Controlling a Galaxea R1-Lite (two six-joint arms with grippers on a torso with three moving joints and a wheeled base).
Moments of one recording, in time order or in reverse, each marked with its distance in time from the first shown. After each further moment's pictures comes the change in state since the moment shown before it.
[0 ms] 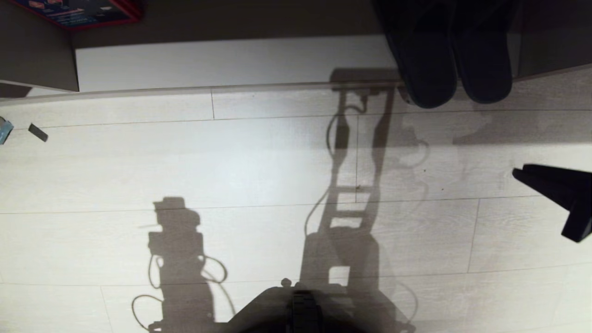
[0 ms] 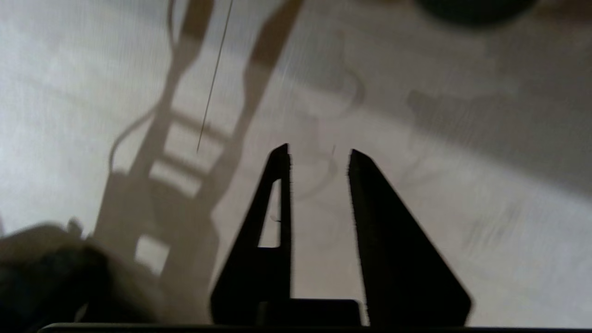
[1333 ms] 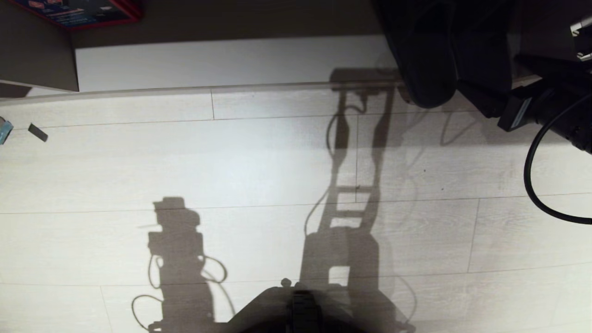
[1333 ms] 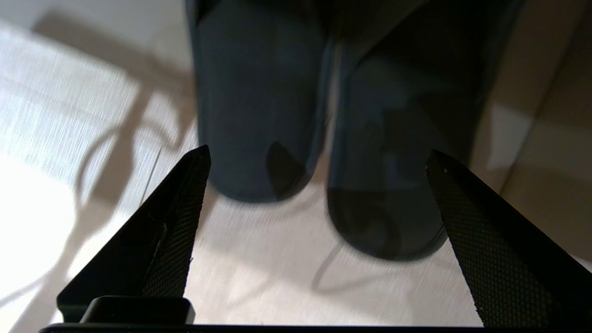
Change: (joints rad) left arm -0.001 0.000 0.000 0.000 0.001 -0.001; right arm 0.092 0.339 -0.274 -0.404 -0.134 -0.082
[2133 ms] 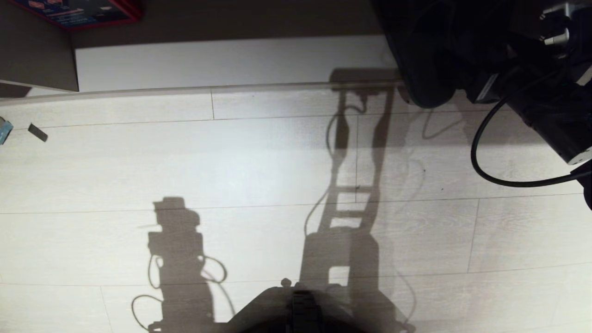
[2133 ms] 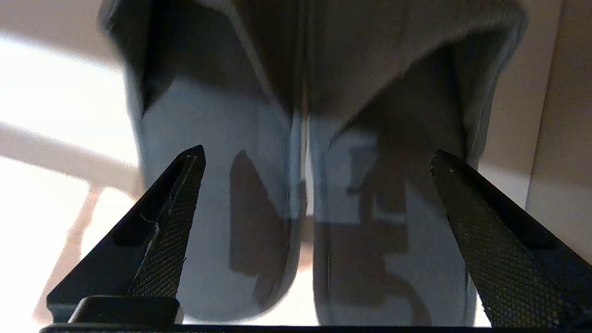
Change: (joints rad) left arm 0.000 0.000 0.000 0.000 0.000 0.003; right arm 0.040 0.201 -0.100 -0.306 -0.096 0.045
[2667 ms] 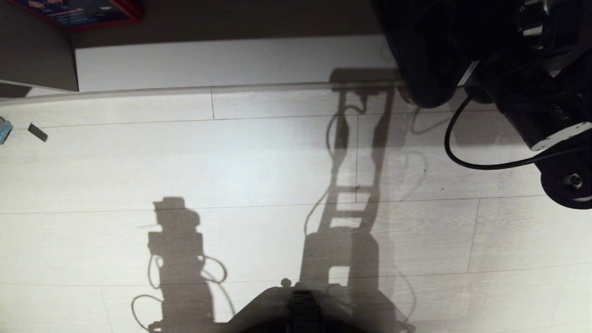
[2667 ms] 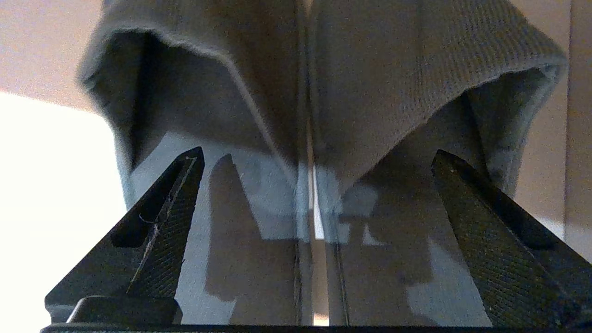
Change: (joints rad) left arm 0.000 0.000 0.000 0.000 0.000 0.000; right arm 0.029 0.119 -0.115 -0.112 -0.028 0.008
